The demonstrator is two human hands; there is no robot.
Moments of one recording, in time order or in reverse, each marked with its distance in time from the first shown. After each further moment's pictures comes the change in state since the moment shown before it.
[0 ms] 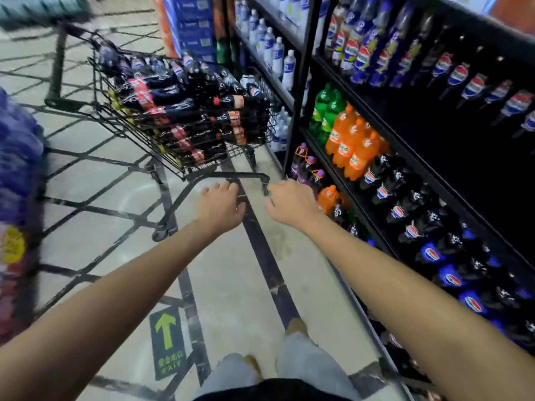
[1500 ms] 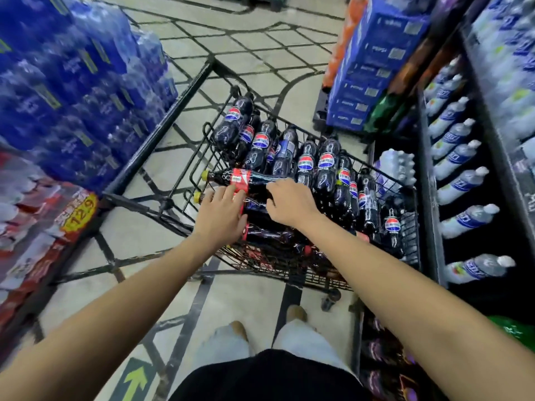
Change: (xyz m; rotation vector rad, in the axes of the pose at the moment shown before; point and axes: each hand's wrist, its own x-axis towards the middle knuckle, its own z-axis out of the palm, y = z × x) left_hand 0.396 -0.345 -0.008 0.085 0.033 -0.532; right_hand 0.649 -0.102 0.075 -0.054 -0.165 -0.743
